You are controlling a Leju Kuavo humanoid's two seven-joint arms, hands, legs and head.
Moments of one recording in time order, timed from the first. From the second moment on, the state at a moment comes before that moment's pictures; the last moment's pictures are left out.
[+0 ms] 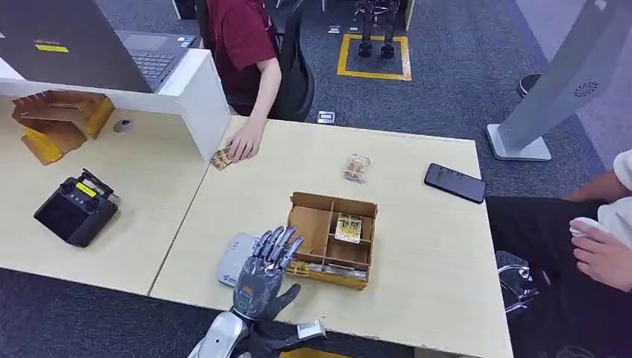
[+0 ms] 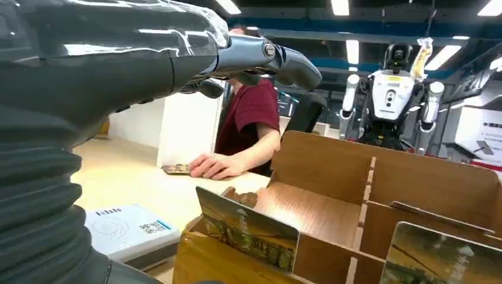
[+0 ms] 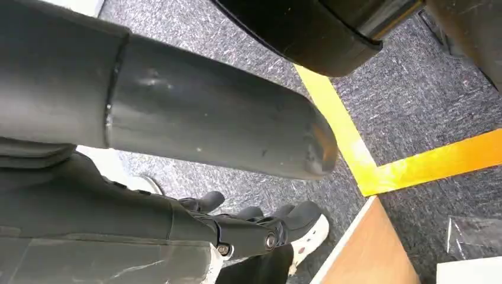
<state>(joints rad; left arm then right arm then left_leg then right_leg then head) -0.04 -0.17 -0.43 -1.16 -1.42 0.68 -0.21 -0.04 0.13 -0.12 -0.18 1.34 -0.41 0.06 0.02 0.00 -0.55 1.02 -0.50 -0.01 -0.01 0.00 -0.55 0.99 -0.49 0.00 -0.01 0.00</state>
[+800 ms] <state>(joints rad) -0.06 -0.18 -0.43 -1.10 -1.33 0.68 -0.23 -0.04 0.13 -0.13 -0.18 1.35 -0.41 0.05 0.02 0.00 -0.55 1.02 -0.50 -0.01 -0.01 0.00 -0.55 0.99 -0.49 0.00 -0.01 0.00</state>
